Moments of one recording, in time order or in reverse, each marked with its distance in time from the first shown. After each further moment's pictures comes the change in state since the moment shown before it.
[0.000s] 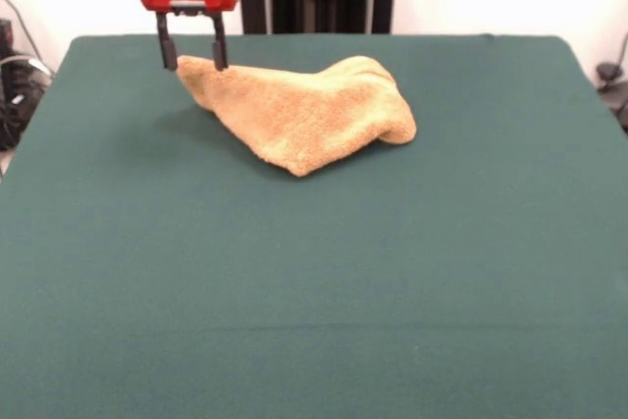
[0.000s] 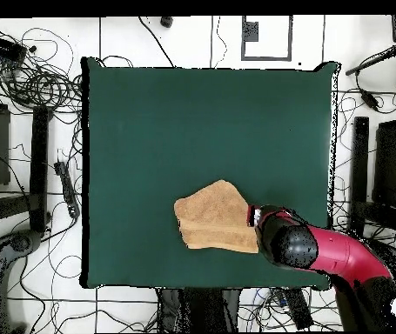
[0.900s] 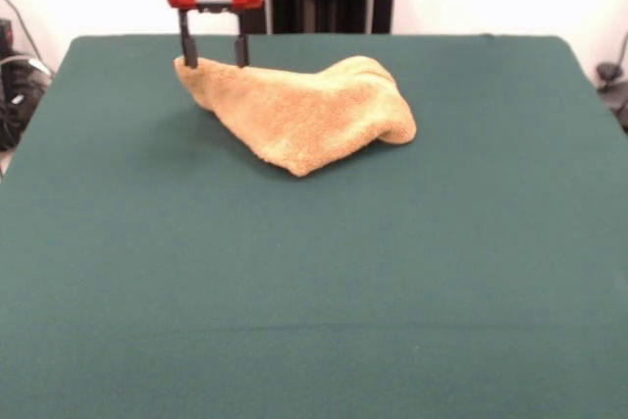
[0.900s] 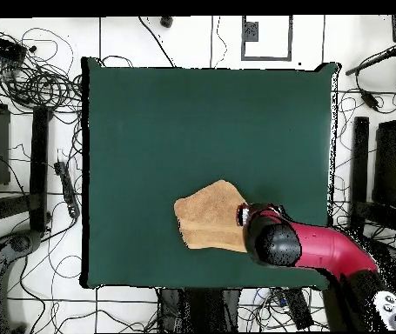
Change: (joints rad) arm 0.123 -0.044 -0.031 0.004 -0.019 0.001 0.000
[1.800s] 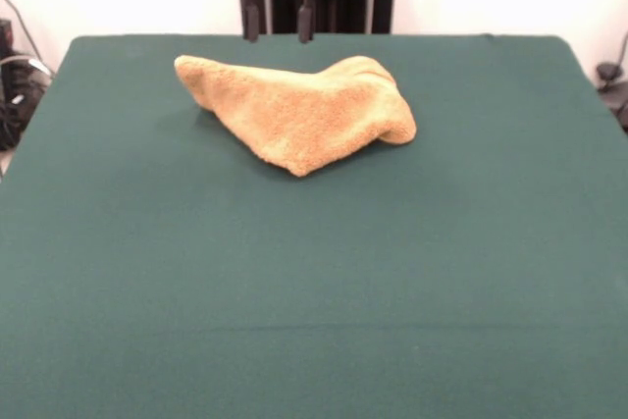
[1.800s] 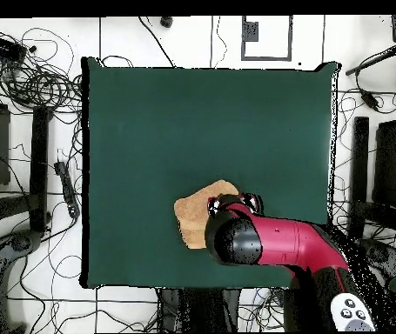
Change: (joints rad) arm 0.168 -0.088 -0.071 0.004 0.076 0.003 0.000
